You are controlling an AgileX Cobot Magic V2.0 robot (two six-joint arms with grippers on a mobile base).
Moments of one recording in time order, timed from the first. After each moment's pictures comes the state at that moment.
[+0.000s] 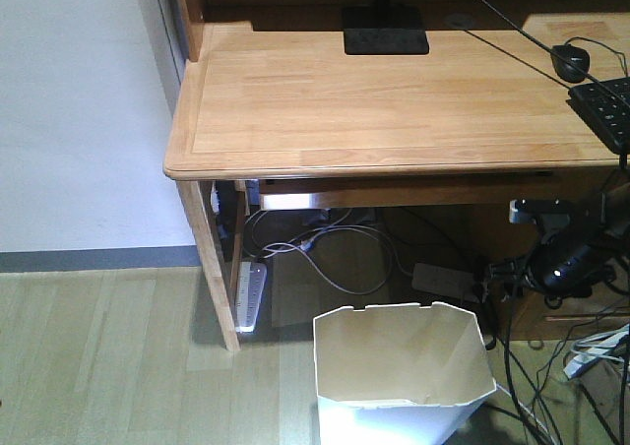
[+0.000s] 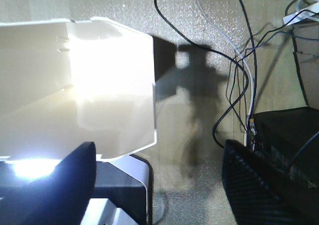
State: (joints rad) left arm 0.00 -0.02 0.03 0.14 0.27 -0.05; right arm -0.13 2.18 -0.93 0.11 0.27 -0.22
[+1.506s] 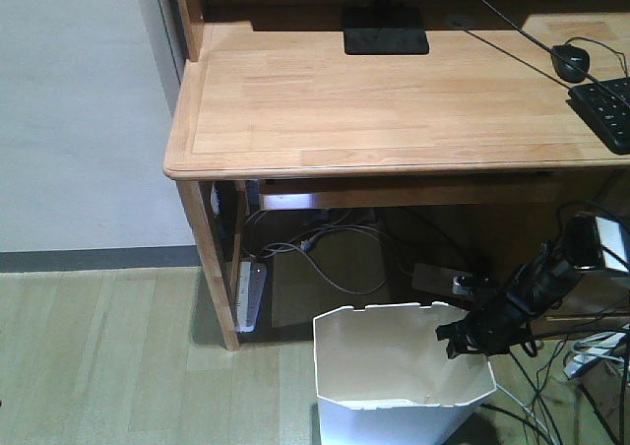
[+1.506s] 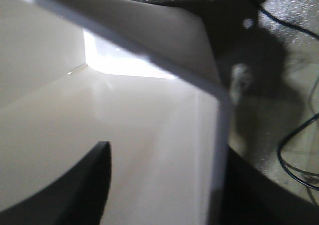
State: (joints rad) left arm 0.00 -0.02 0.03 0.14 0.27 -0.05; right arm -0.13 3.04 -1.60 0.60 0.34 -0.74
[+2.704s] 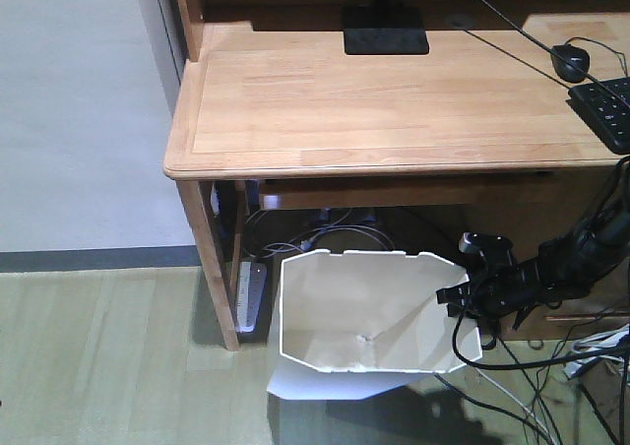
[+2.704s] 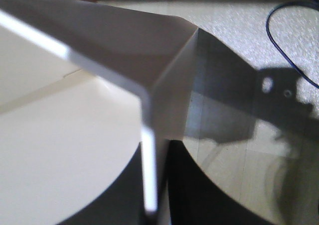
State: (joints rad) left arm 0.00 -0.02 0.03 0.14 0.27 -0.05; right arm -0.14 2.58 -1.11 1.54 0.41 -1.71
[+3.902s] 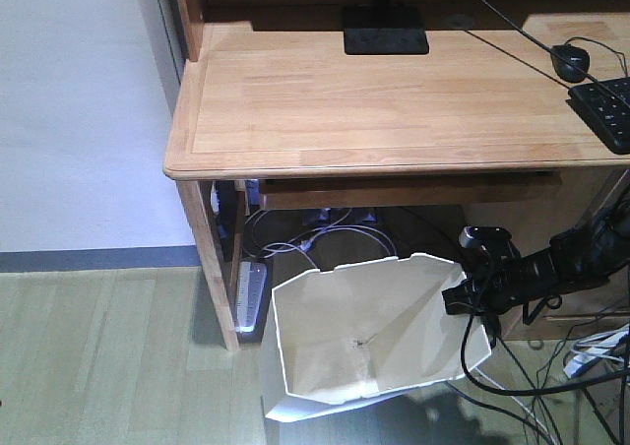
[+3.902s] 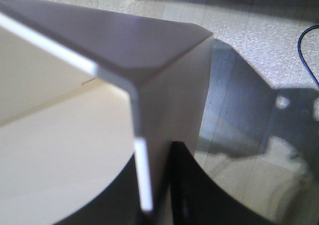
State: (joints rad) left arm 0.00 -0.02 0.03 0.14 0.27 -0.05; right arm -0.16 2.51 -1.07 1.38 0.52 -1.69
